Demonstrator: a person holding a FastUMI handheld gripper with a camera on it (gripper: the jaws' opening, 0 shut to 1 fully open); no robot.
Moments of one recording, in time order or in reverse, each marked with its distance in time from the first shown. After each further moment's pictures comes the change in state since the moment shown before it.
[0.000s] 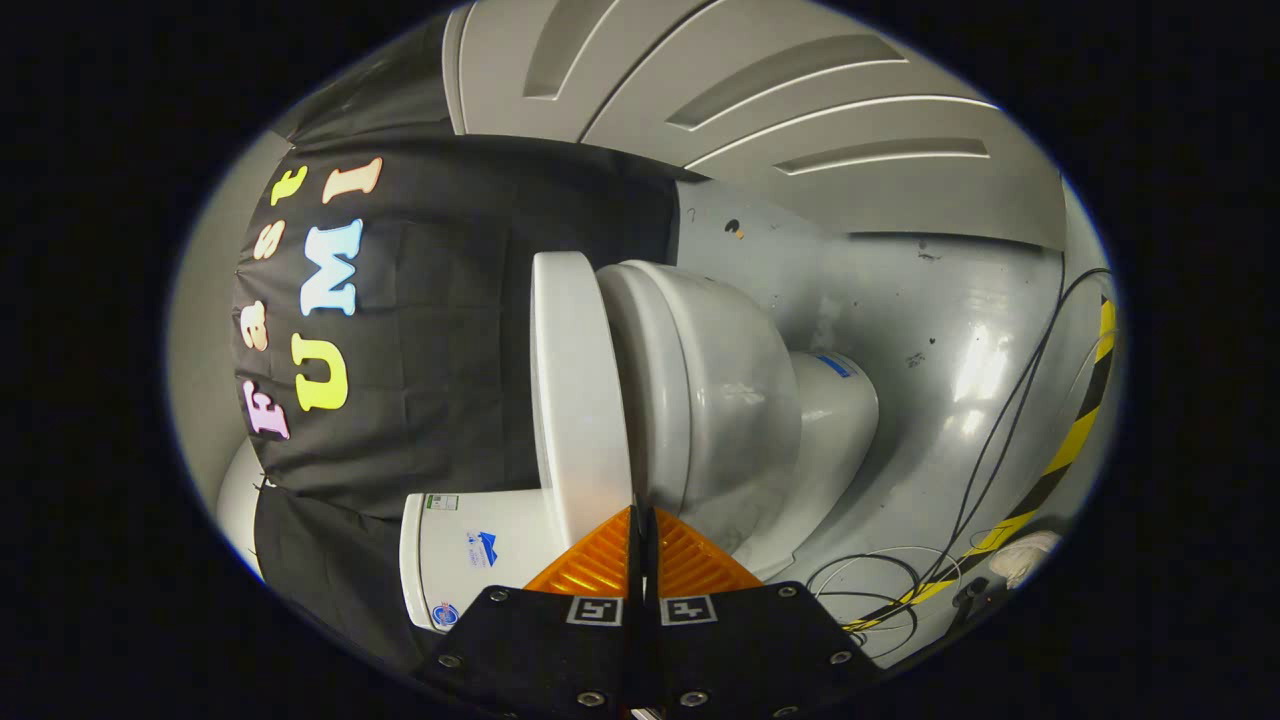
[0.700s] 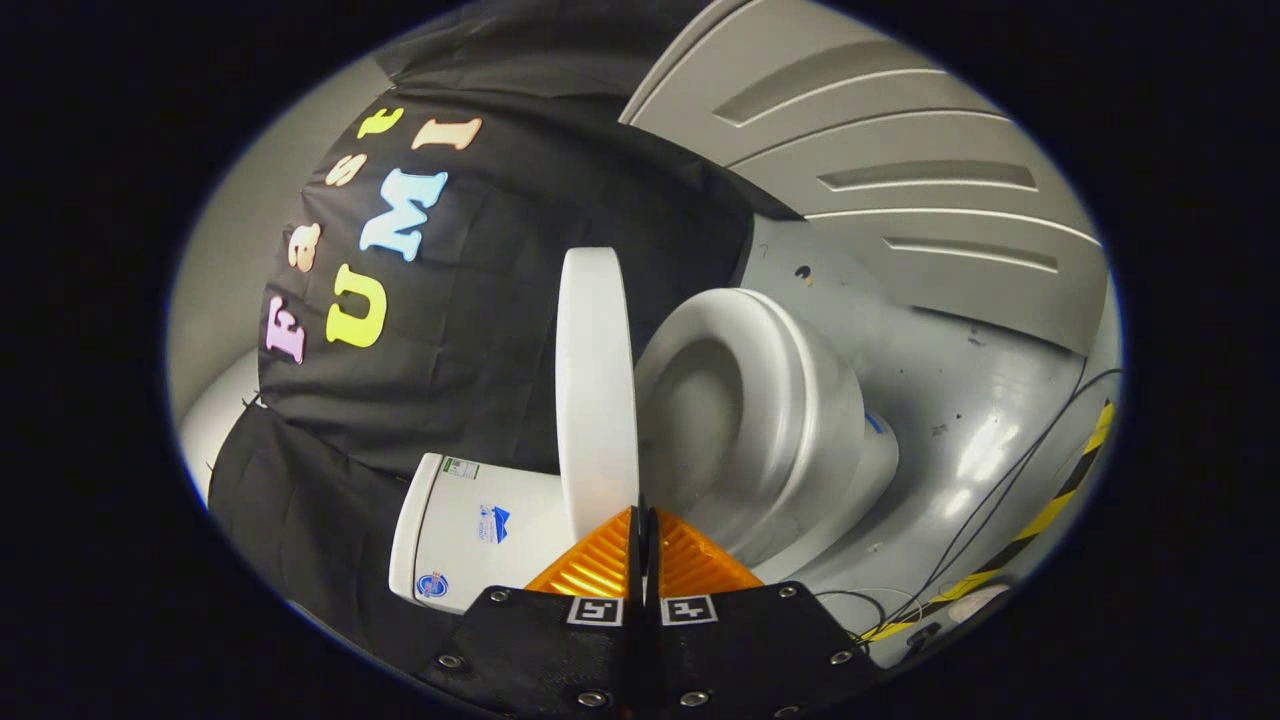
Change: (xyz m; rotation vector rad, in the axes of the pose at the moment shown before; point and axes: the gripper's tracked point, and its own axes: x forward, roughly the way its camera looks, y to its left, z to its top) arm -0.021 0.070 -0.004 -0.268 -0.053 0.033
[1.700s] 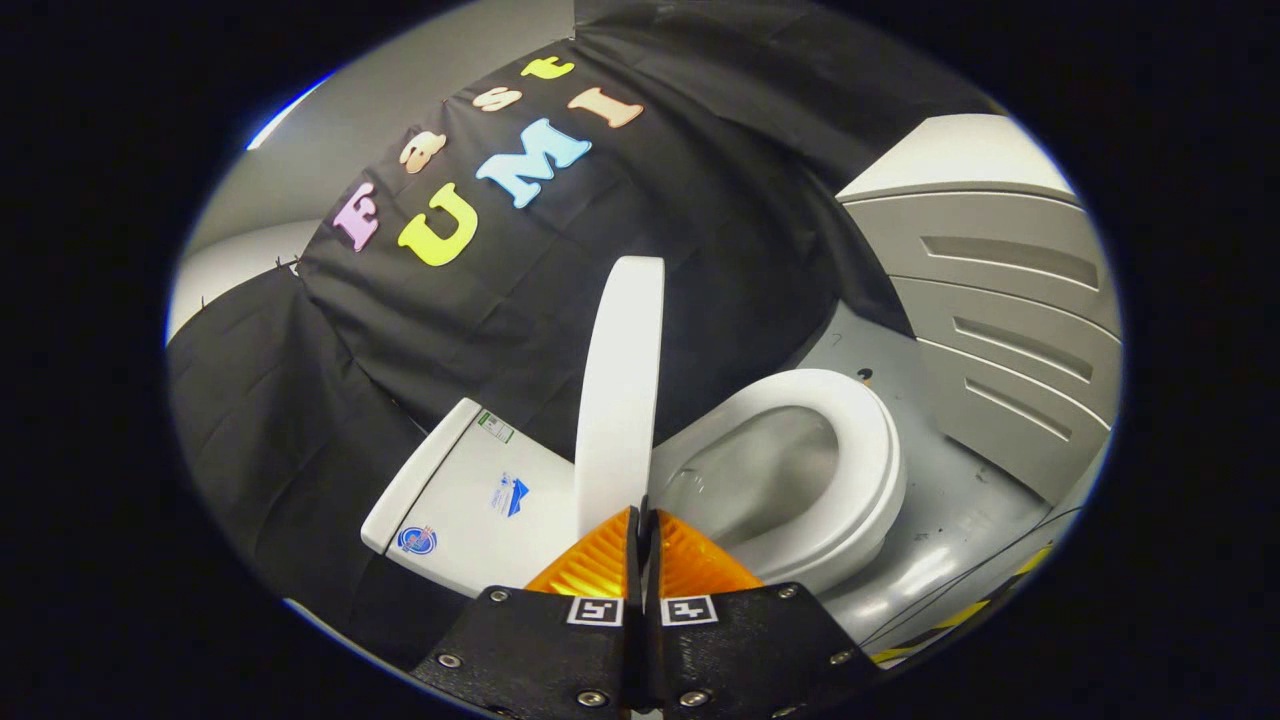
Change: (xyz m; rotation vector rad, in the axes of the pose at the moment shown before) arm -0.013 0.096 -0.005 -0.402 -0.080 0.026
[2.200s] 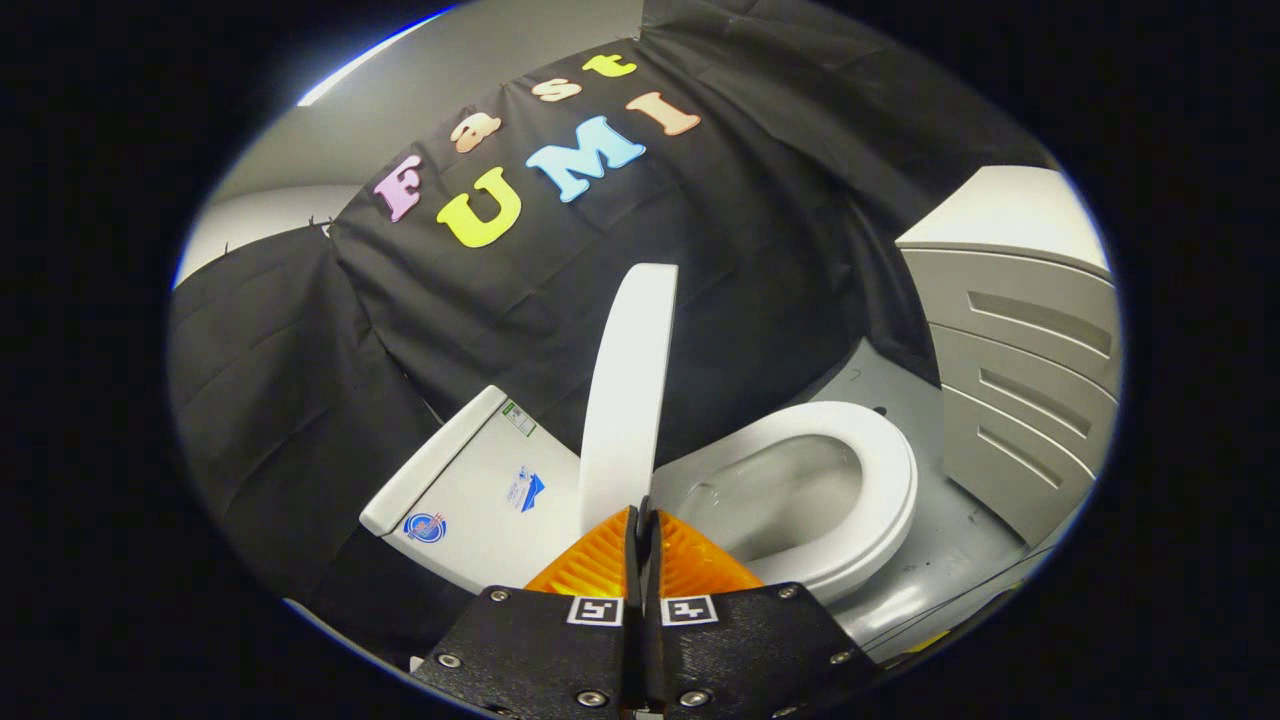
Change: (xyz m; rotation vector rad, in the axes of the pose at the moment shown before) arm 0.001 0.045 0.005 -0.159 -0.028 0.028
